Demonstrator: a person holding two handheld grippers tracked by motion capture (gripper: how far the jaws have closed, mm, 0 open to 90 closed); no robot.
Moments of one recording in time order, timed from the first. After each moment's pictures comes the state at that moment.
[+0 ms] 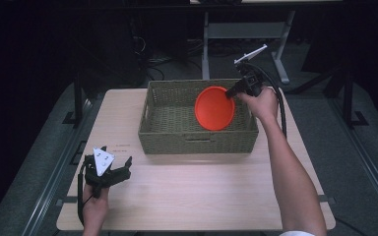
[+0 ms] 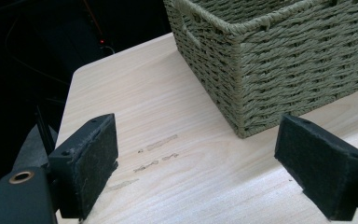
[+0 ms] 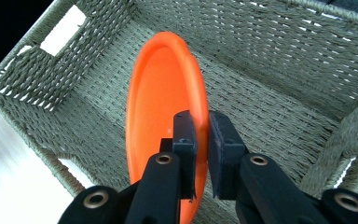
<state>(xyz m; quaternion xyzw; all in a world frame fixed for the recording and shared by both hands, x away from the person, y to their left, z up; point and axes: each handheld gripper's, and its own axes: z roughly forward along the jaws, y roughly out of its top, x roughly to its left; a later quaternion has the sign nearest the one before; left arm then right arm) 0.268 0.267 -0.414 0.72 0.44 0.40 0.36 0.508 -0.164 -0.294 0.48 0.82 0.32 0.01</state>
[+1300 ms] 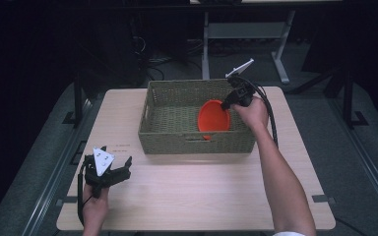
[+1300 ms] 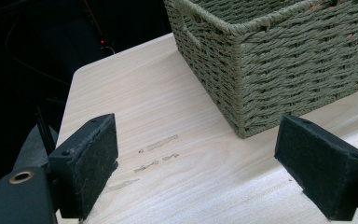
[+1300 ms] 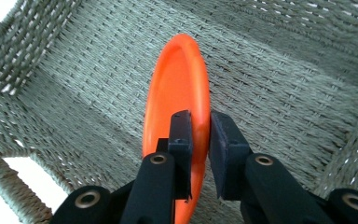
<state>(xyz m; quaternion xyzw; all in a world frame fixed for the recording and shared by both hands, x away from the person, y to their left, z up) 0.268 0.267 -0.413 0.72 0.44 0.40 0.36 0.518 -0.148 -0.342 0.50 0.82 0.27 -0.01</state>
